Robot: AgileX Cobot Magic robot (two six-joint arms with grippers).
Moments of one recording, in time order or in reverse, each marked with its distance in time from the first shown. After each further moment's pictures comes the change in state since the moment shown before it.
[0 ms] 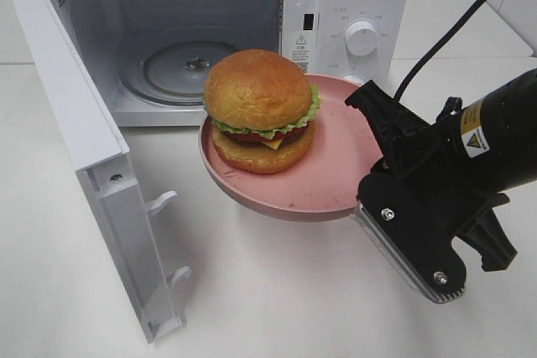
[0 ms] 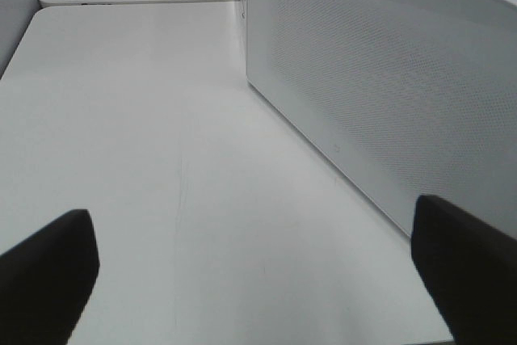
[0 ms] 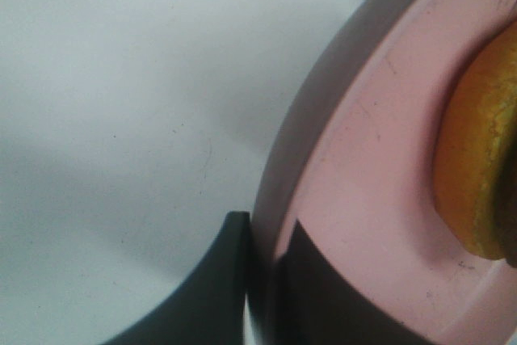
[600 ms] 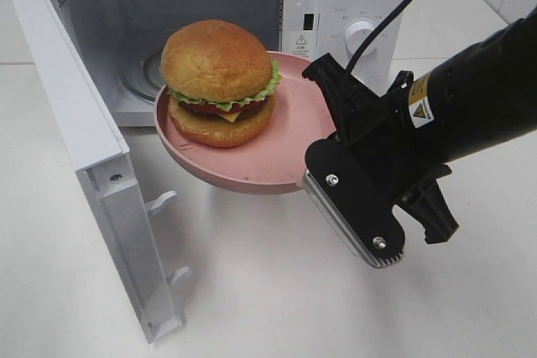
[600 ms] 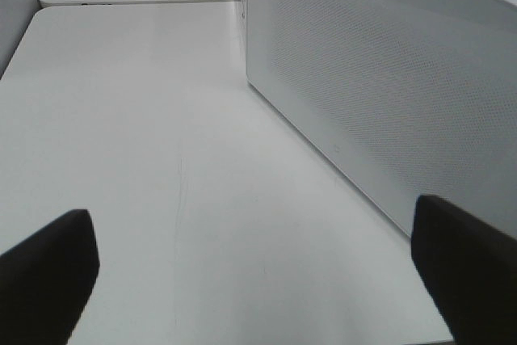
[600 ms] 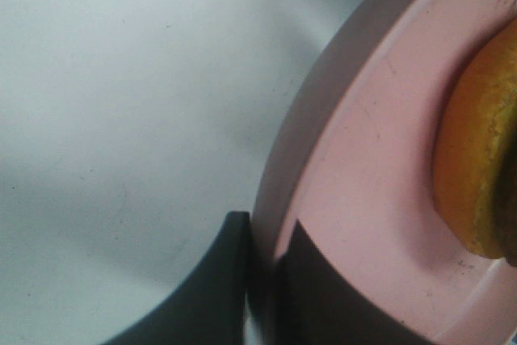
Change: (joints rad) left arm 0.000 0.000 0.000 0.000 0.000 0.000; right arm 0.043 0.091 -0.107 0.039 -0.051 0.005
